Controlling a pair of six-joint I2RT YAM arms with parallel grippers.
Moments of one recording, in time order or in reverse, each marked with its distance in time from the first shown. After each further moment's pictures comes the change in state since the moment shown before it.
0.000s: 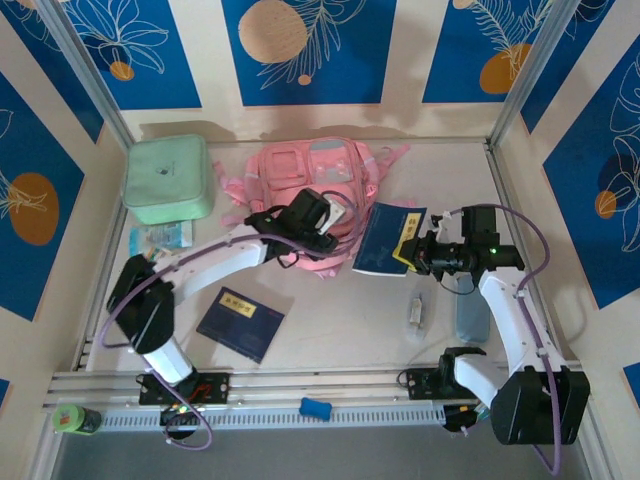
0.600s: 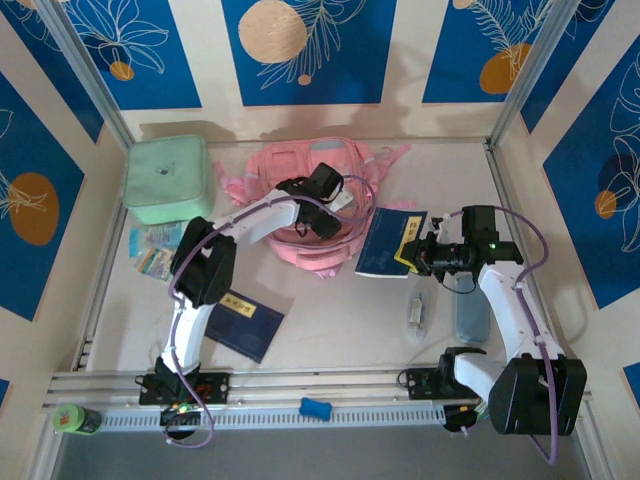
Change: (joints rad) left arm 0.129 0.449 0.441 -0.179 0.049 0.211; right arm -0.027 0.051 0.001 -0.033 -0.003 -0.040
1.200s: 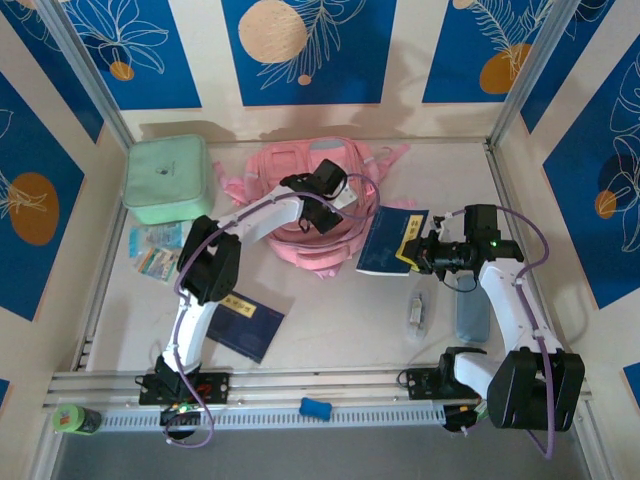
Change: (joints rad) left arm -0.005 0.026 0.079 -0.050 0.000 0.047; right arm -0.026 0.024 0.000 0.014 -0.025 -0.014
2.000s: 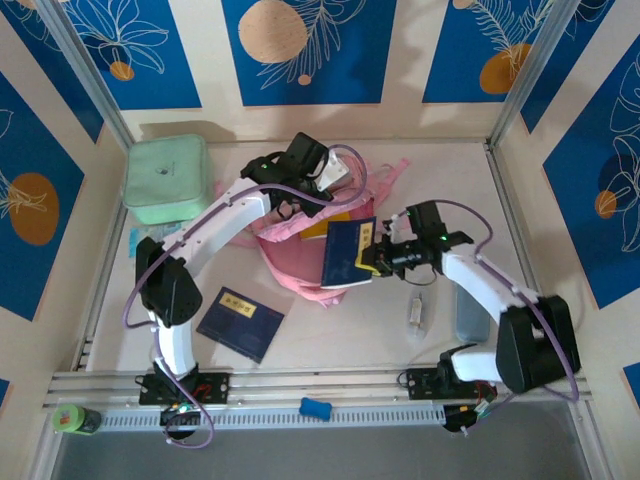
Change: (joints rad) left arm -0.008 -0.299 0.009 -0.118 0.024 -0.027; right arm 0.380 0.249 -0.006 0.325 0.069 0.167
